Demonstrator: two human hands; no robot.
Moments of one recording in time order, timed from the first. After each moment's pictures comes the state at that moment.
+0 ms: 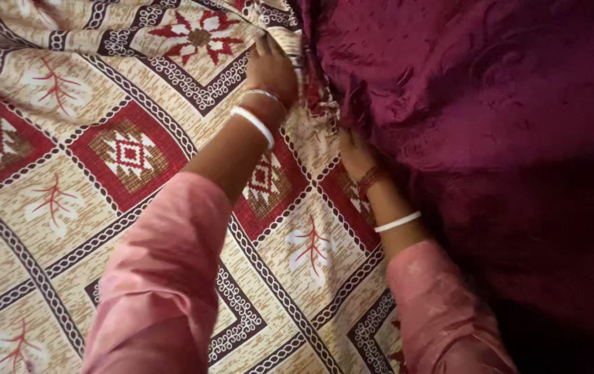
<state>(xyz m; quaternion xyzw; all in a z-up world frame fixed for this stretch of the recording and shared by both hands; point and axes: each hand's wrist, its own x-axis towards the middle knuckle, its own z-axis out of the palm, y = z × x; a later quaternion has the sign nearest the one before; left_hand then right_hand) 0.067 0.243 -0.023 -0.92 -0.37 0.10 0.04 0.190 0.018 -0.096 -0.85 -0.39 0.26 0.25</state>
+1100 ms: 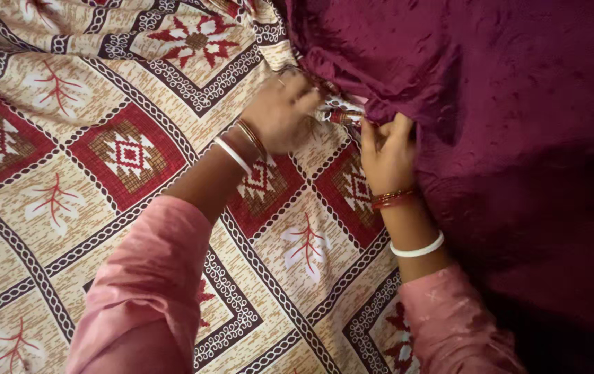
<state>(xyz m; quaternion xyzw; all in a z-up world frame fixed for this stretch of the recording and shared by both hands) 0.013 0.181 0.005 -0.98 -0.10 -0.18 -0.05 0.169 -0.012 0.012 -0.79 -0.43 0.03 0.44</state>
